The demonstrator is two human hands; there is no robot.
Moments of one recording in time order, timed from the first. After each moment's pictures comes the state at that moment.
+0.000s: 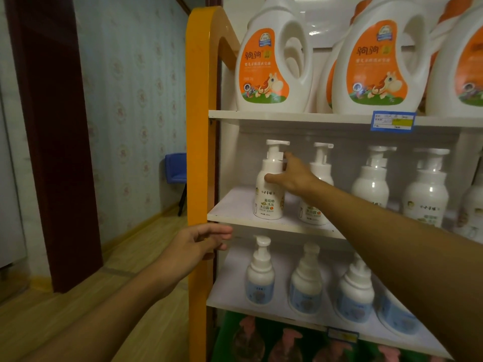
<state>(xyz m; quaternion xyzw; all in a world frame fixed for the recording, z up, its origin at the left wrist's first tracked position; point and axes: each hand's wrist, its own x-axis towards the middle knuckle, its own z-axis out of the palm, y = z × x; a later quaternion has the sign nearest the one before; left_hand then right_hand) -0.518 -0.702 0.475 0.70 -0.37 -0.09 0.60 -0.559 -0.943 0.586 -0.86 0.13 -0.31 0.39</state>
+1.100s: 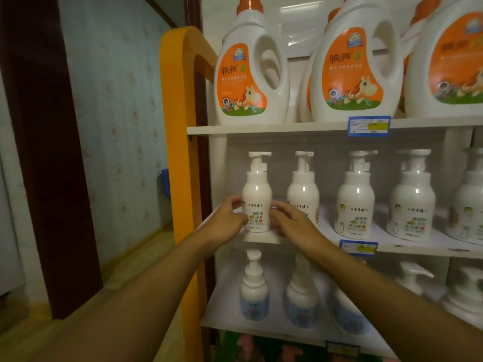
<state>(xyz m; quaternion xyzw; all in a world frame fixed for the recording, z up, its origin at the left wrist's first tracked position) -0.508 -0.809 0.531 0.74 -0.39 -0.08 0.54 -0.611 -0.946 0.512 -0.81 0.09 -0.29 0.50</state>
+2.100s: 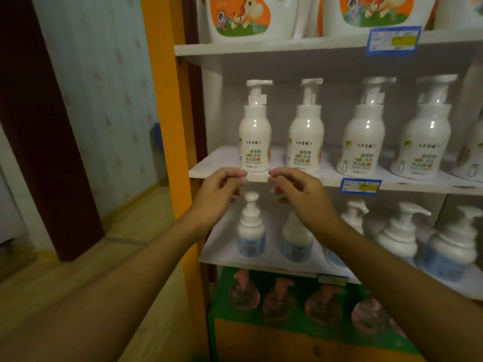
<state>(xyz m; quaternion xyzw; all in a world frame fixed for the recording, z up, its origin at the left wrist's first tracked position) -0.520 -0.791 0.459 0.68 -0.37 -0.02 0.63 -0.638 -0.935 0.456 -0.78 0.05 -0.37 0.51</state>
